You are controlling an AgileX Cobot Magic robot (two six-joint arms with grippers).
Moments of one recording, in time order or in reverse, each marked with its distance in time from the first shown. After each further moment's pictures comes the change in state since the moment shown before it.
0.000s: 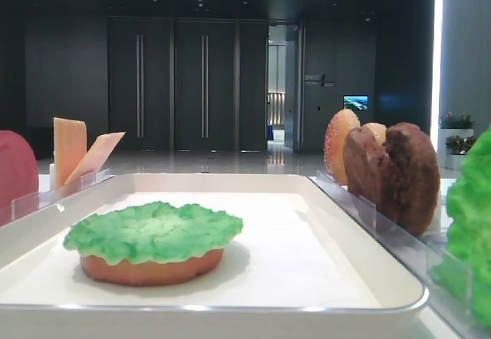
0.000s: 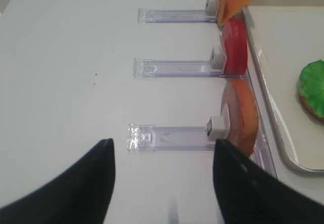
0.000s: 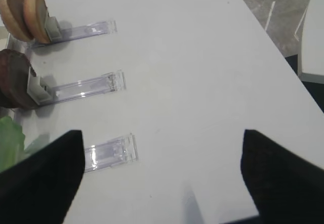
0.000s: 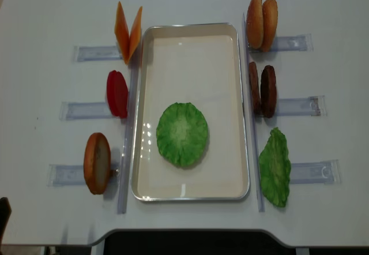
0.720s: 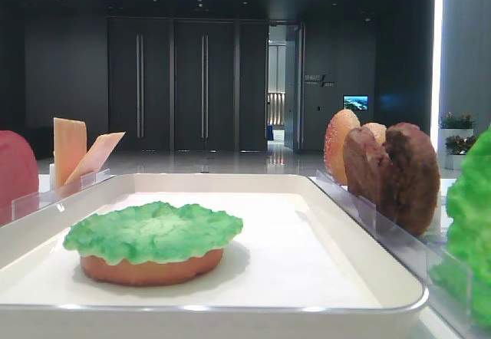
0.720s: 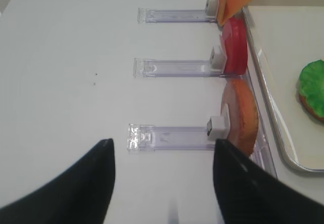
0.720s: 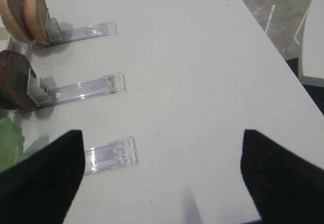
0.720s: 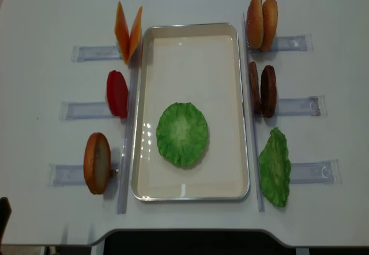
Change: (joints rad) left arm 0.000 0.000 0.000 0.000 0.000 0.000; right arm 0.000 -0.004 0.005 0.000 -0.014 -0.006
